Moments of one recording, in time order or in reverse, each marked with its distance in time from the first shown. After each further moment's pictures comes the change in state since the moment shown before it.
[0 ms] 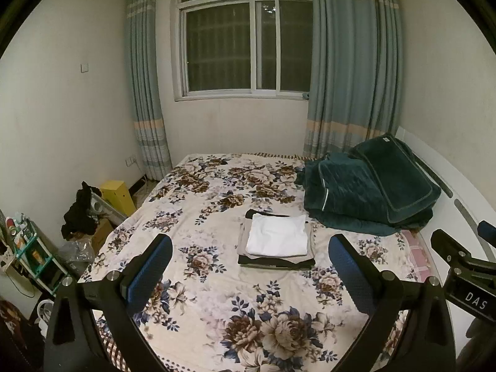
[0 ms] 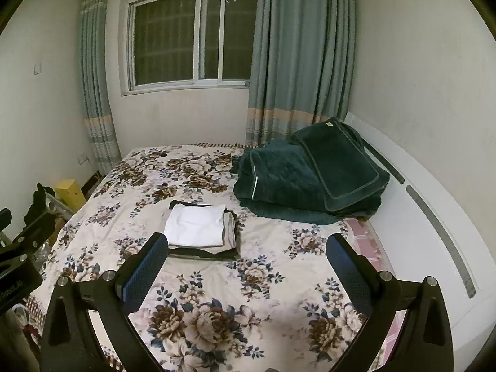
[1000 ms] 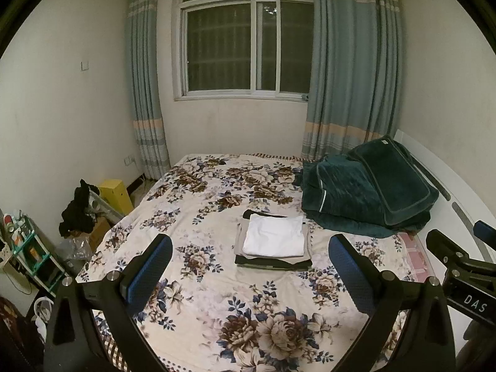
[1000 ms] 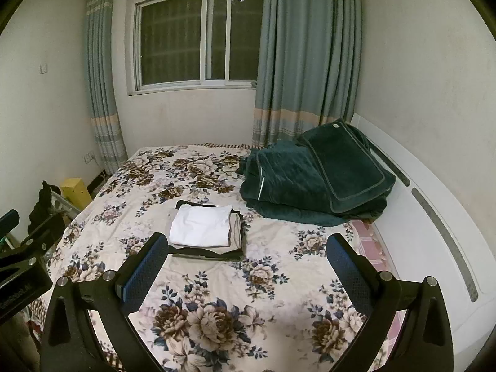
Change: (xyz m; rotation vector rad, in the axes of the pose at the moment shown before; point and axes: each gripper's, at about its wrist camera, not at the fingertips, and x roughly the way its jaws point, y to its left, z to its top) left arm 0.001 -0.004 0.003 0.001 -0.003 -0.003; right arm 0.000 0.004 -0.002 -0.005 -0.001 0.018
